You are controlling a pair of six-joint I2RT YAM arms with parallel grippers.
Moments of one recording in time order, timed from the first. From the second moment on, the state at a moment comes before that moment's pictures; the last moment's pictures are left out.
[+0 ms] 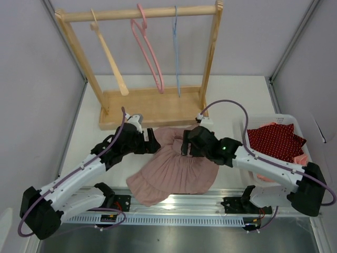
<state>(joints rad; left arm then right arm) -0.63 0.91 0.67 -0.42 0.00 -0.59 1.01 1.26 0.96 -0.57 0.36 0.84</state>
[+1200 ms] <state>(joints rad) -0.88 1.40 0.93 -0.36 -0.08 -0.67 0.71 1.23 0.87 -0.48 0.25 0.77</state>
